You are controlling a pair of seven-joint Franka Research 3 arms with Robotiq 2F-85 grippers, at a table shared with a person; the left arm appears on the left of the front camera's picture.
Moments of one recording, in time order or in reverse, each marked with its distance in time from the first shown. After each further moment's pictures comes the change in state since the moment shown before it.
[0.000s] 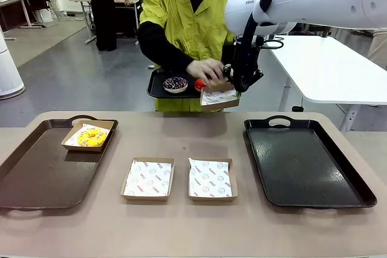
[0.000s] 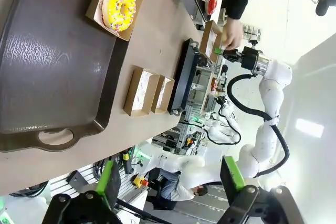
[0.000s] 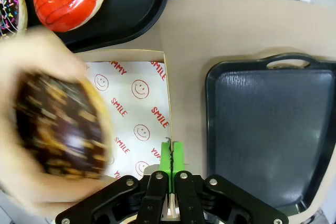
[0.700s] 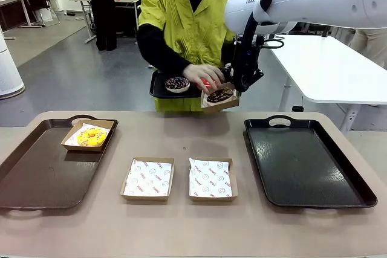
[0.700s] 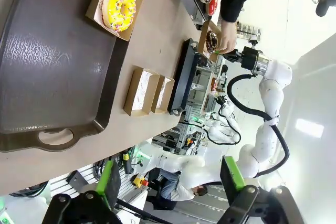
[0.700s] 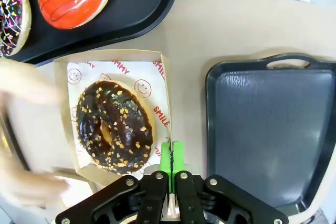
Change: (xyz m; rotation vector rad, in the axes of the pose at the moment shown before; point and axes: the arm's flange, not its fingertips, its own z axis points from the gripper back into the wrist) left arm 0.000 0.000 0.000 0.000 0.000 0.000; right arm 0.000 0.000 0.000 0.000 0.000 0.000
